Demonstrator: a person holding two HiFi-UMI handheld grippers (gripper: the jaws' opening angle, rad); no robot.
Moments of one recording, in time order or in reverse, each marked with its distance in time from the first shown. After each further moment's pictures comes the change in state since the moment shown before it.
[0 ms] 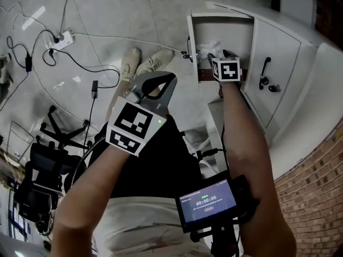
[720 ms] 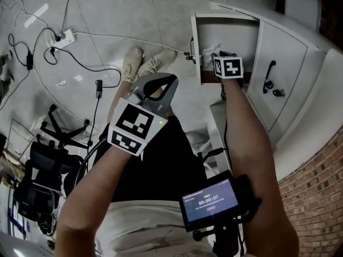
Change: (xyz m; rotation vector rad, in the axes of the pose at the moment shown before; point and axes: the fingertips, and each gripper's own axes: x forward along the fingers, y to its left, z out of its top) left arm 0.005 0.006 -0.014 -0.018 -0.001 0.013; right arm 0.022 0.008 -0.008 0.026 0.063 0.068
